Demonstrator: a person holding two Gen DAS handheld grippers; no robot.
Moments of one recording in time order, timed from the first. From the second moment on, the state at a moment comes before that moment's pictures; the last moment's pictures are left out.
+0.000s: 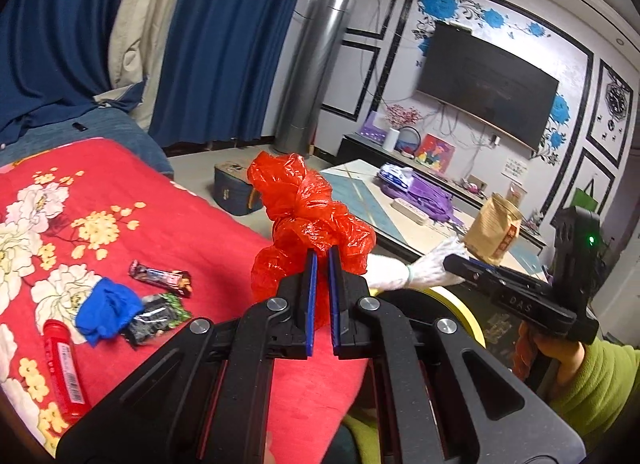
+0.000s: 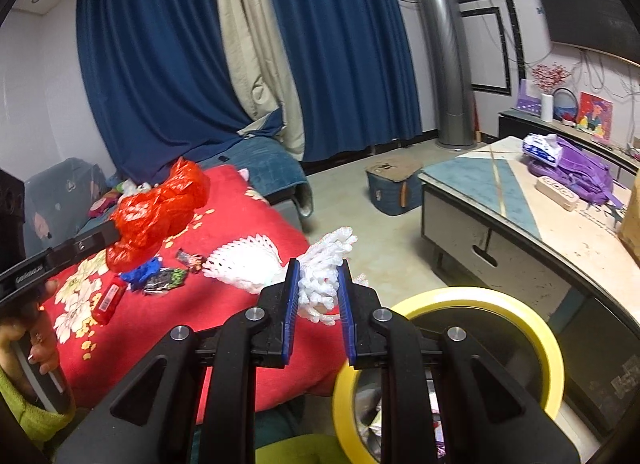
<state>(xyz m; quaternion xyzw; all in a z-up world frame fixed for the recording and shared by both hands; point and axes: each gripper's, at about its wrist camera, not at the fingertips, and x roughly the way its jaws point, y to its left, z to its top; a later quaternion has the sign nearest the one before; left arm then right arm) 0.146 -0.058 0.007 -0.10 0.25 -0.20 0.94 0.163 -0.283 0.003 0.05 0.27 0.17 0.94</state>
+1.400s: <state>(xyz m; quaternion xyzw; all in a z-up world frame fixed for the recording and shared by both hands) 0.133 -0.179 -0.034 0.00 0.30 -0.34 0.89 0.122 -0.411 0.000 0.12 0.24 0.02 0.96</state>
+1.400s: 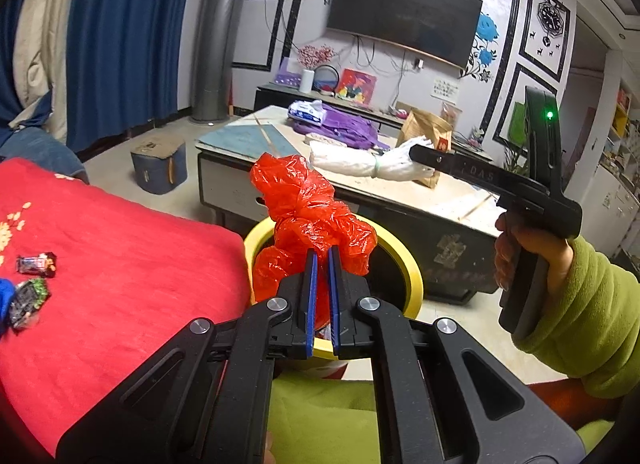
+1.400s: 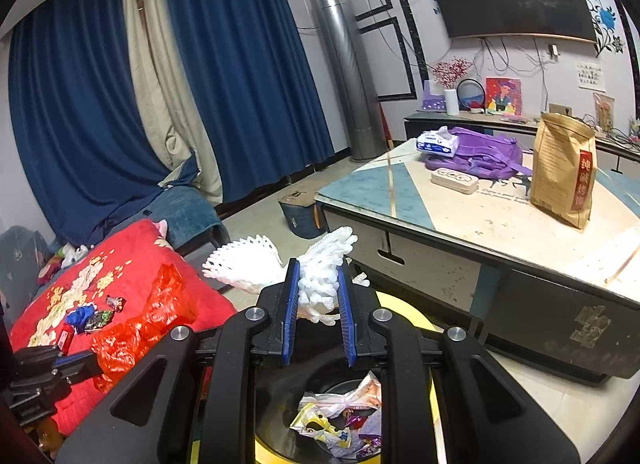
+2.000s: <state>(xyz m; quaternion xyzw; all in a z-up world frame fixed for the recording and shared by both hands) 0.147 -0.213 -0.071 0.02 0.35 -0.36 0.86 0.132 -0.410 -0.031 0.10 0.28 0.01 0.96</state>
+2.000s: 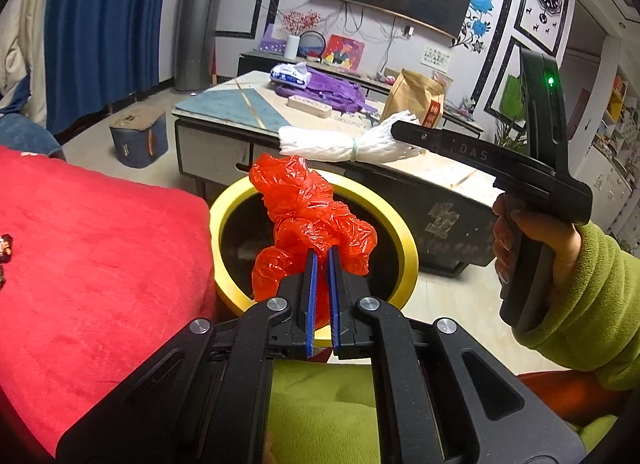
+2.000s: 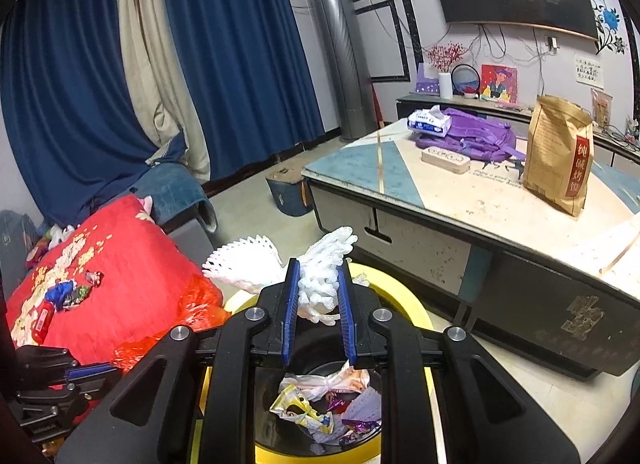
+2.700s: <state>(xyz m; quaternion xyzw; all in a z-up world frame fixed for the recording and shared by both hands) 0.163 -0.225 -0.086 0.01 0.37 -0.35 0.86 0.144 -0.422 -0.057 0.12 0.32 -0.02 0.94</state>
